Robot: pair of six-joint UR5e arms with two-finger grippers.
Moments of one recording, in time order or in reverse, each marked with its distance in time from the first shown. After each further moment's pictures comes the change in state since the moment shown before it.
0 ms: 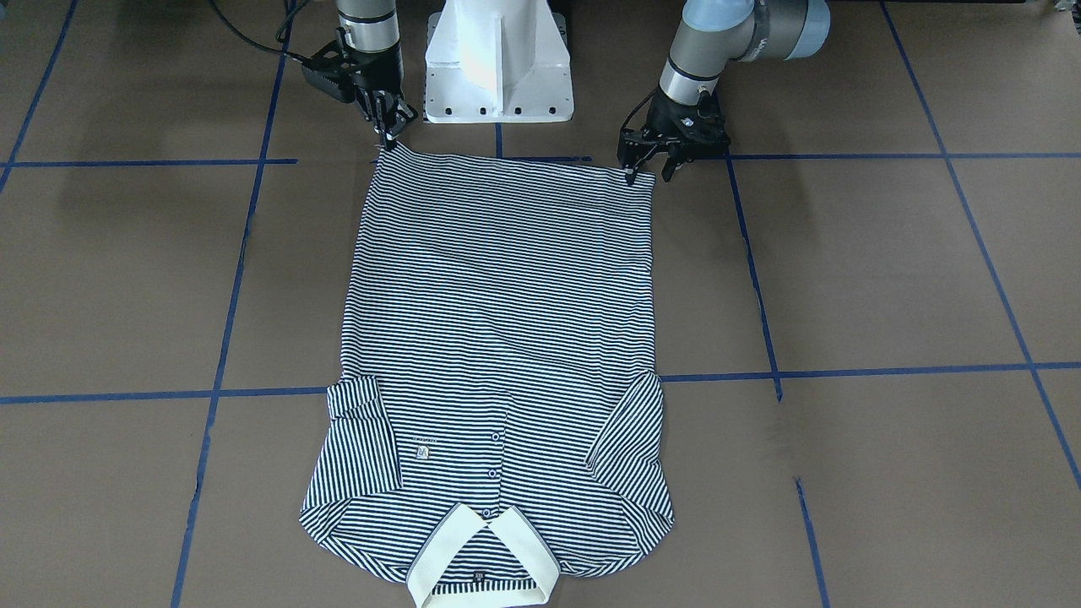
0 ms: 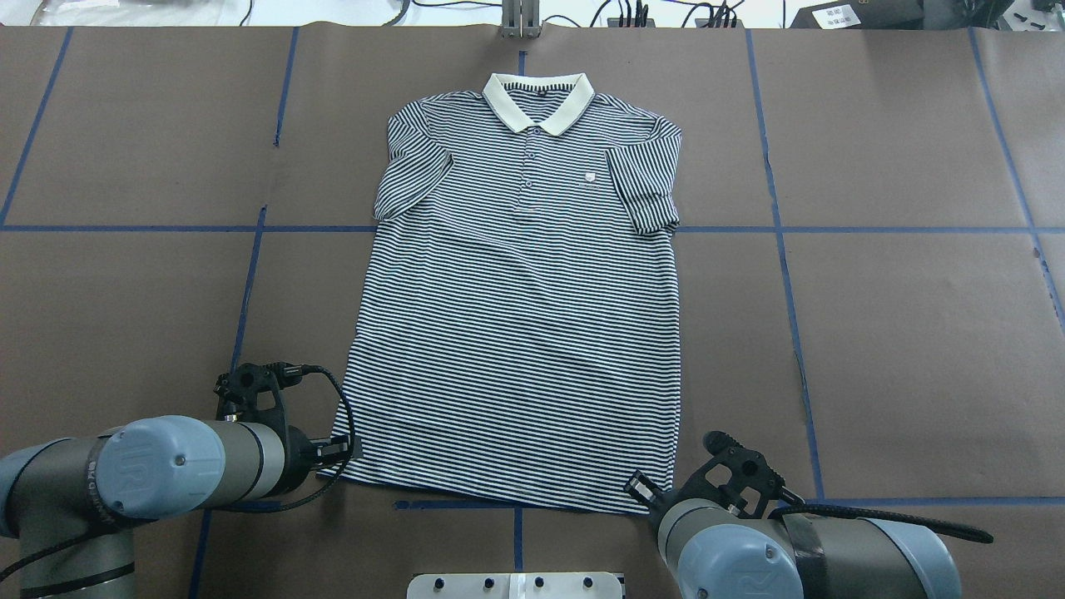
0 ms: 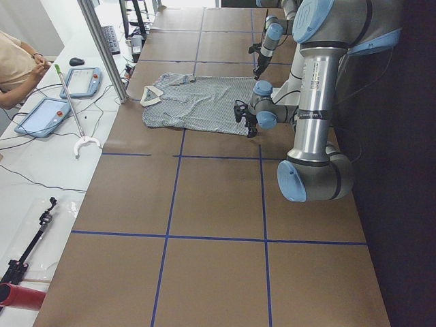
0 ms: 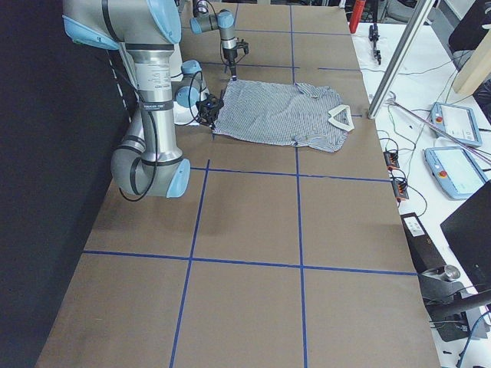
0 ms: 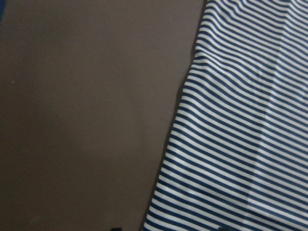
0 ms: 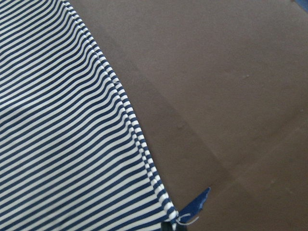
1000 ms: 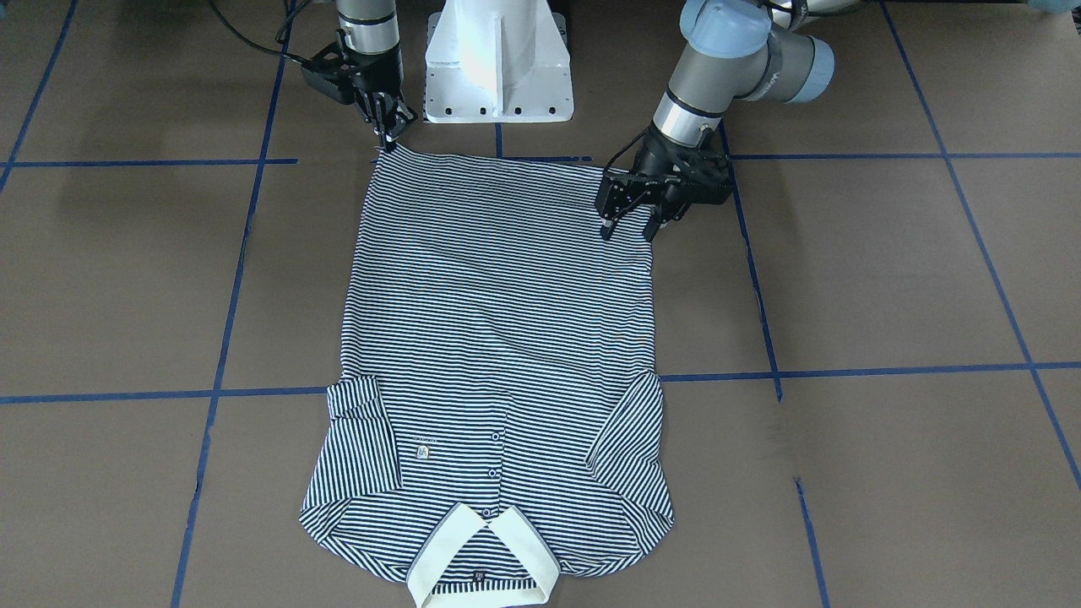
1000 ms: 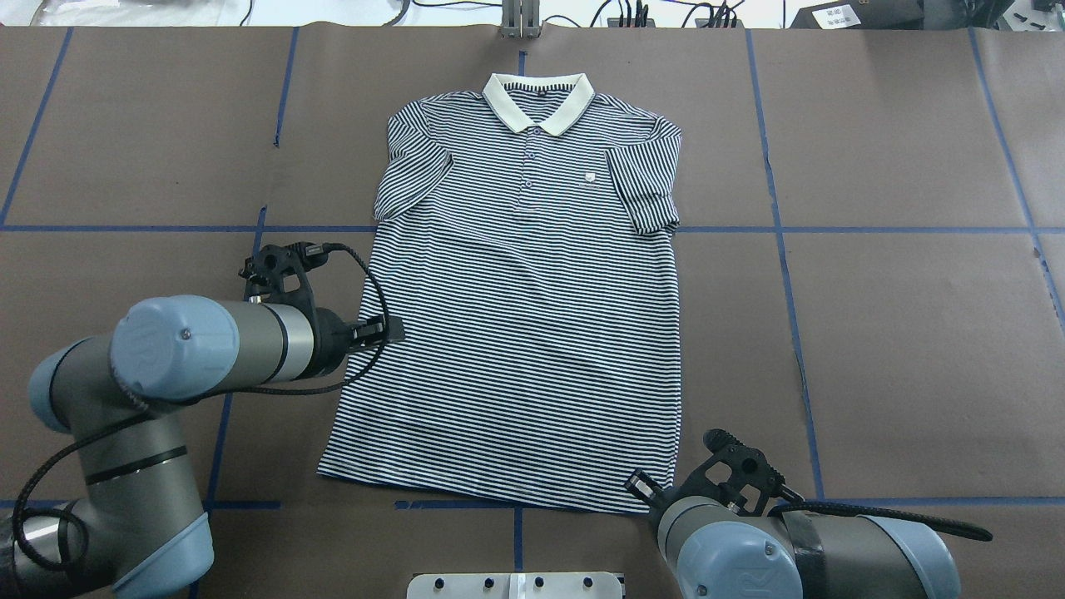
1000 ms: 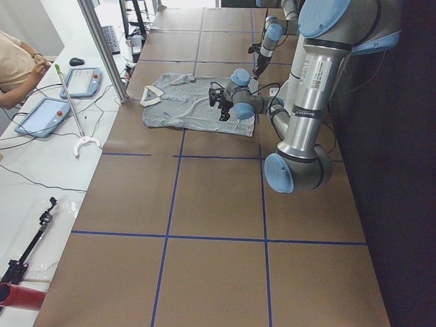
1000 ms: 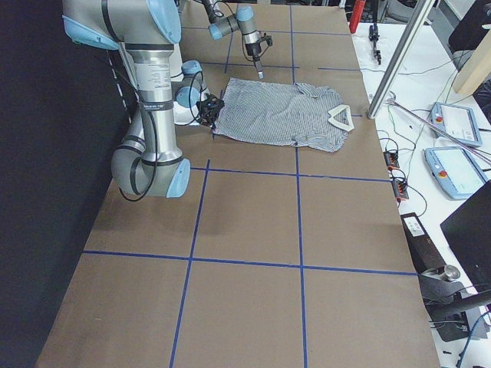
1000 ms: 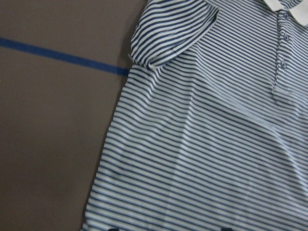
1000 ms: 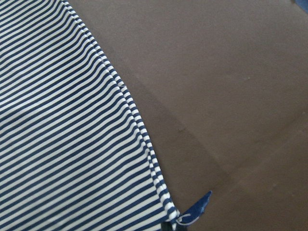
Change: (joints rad) left arm -0.175 -0.150 0.076 -0.090 -0.014 0.070; right arm 0.004 0.001 -0.001 0.000 0.001 0.000
